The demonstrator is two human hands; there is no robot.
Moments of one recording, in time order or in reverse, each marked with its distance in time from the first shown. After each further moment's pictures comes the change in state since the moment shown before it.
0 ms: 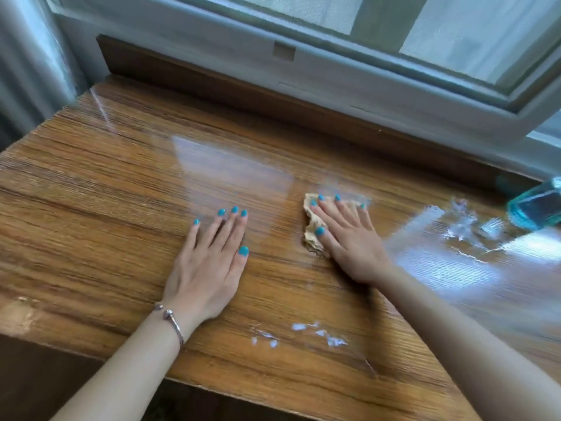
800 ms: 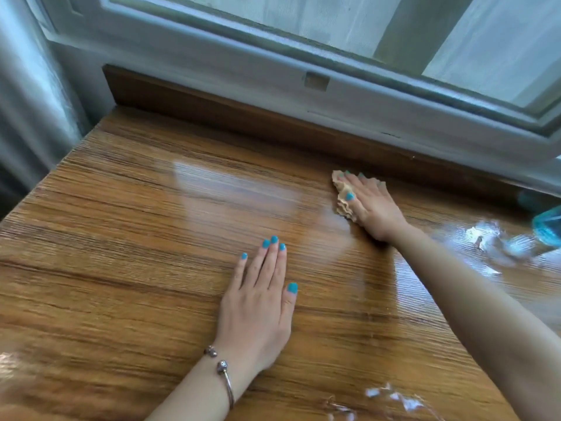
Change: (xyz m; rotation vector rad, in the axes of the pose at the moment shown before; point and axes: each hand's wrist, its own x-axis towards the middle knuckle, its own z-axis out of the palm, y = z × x) left_hand 0.027 -0.029 -0.013 -0.122 -0.060 0.122; right_hand 0.130 0.014 -0.035 -0.041 -0.019 0.212
